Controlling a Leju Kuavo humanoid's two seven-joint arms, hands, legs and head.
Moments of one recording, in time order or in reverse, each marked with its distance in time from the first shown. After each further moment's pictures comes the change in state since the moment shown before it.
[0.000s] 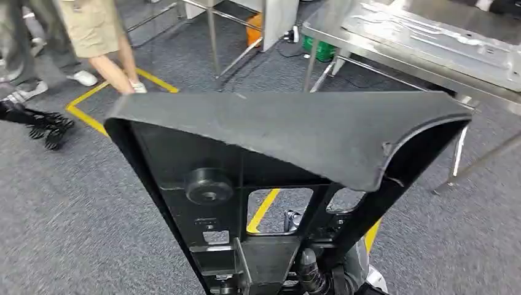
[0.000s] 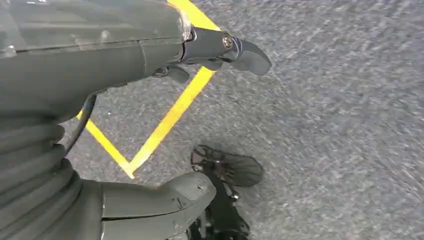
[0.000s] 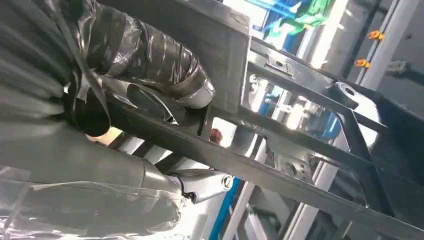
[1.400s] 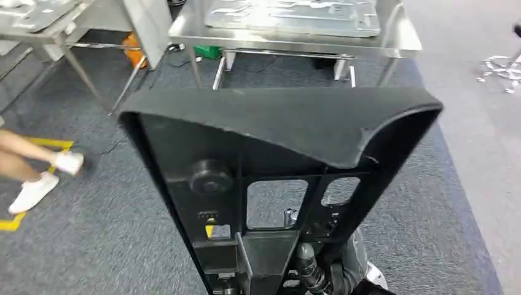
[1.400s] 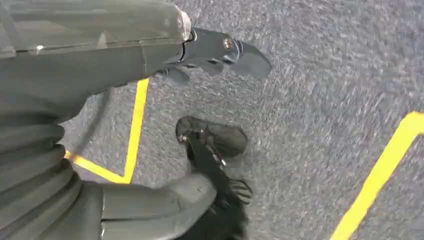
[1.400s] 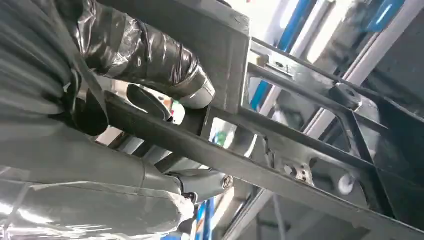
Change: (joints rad) left arm -0.007 -0.023 0.024 0.000 -0.007 -0.006 0.000; right arm 0.004 -0.013 -0.003 0.011 -0.018 0.022 0.018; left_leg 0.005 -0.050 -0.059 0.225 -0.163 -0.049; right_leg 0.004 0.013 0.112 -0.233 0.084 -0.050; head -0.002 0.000
